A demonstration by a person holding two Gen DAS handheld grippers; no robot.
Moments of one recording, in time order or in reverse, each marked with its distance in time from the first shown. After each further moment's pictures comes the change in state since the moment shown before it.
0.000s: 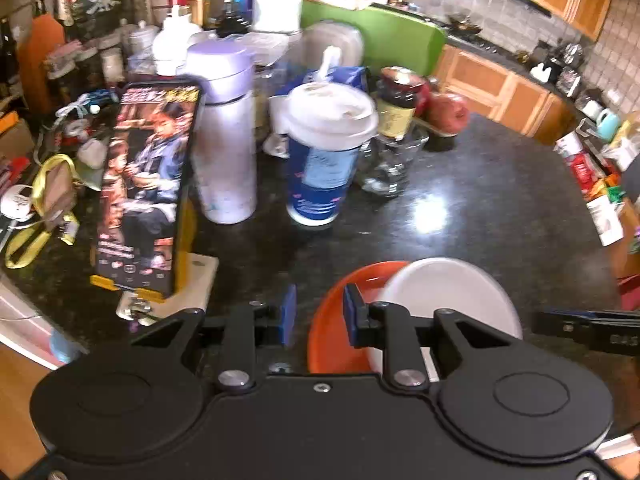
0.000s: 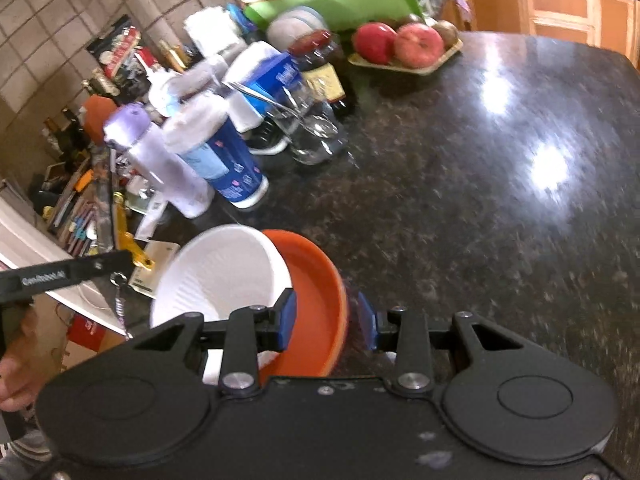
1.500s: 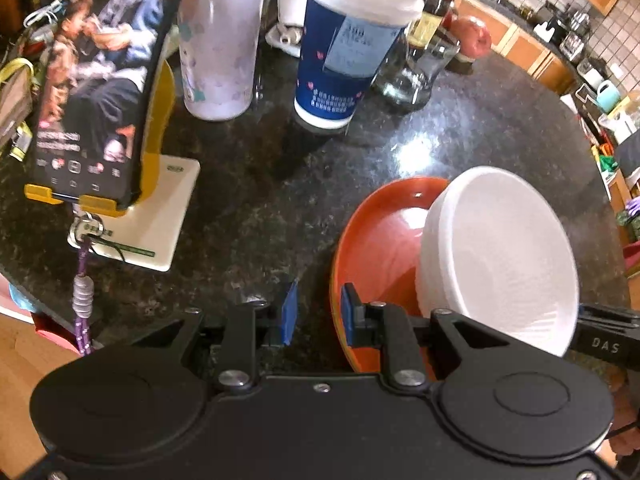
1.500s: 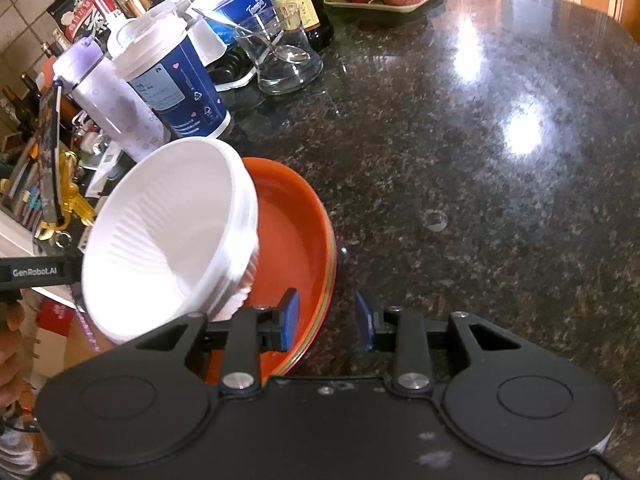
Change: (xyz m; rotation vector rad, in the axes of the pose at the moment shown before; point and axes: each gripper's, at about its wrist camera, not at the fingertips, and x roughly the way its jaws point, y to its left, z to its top) left arm 0.074 0.025 -0.028 -0.058 0.232 -0.104; right arm 0.057 0.017 -0.032 -0.028 0.078 -0.122
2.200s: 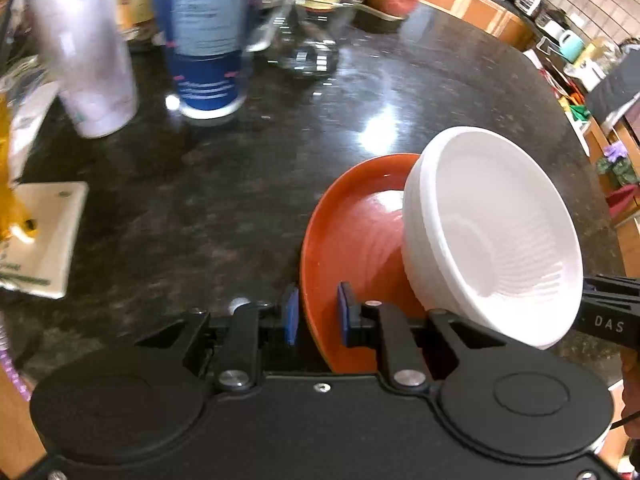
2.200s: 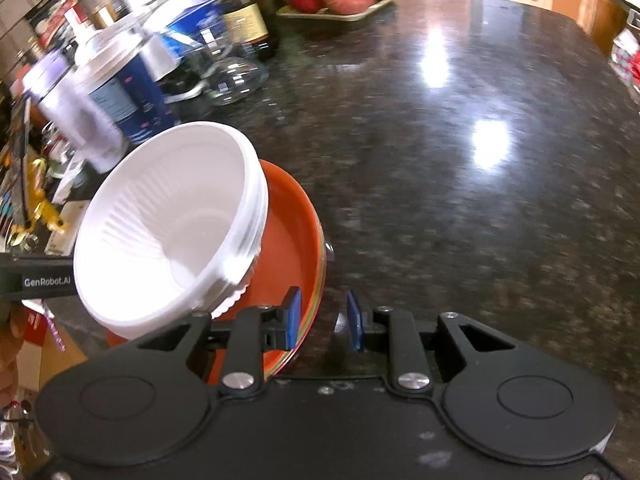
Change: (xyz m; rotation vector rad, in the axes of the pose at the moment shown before) left arm 0.030 -0.077 -0.003 0.164 0.029 -0.056; right arm -0.026 -0.056 -0.013 0.061 -0.030 -0.087
